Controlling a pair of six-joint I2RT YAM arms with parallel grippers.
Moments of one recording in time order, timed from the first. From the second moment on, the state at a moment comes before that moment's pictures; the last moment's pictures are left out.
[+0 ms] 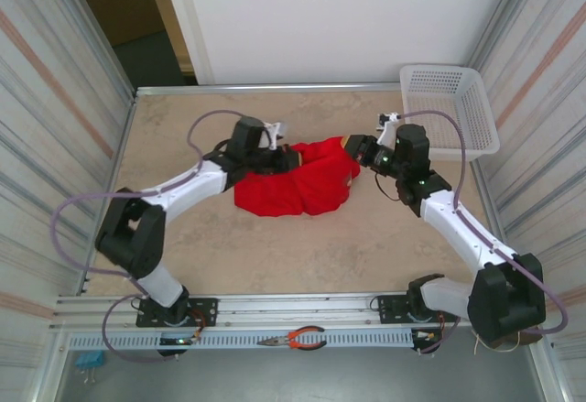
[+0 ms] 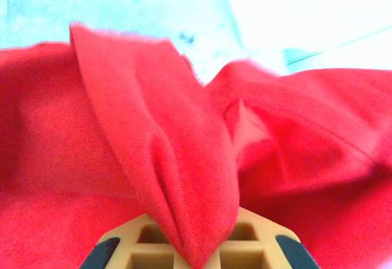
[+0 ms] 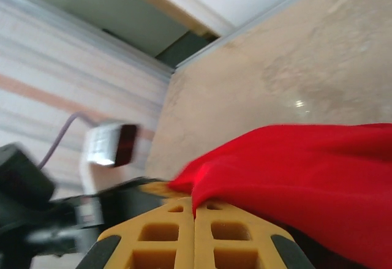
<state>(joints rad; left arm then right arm) -0.54 1.61 1.08 -0.04 0.53 -0.63 0.30 1.19 0.80 0.08 -0.44 0.84</state>
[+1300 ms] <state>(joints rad) -0.43 1.49 0.97 0.37 0.89 -0.71 0.50 1.51 1.07 -0.16 -0.44 0.58</state>
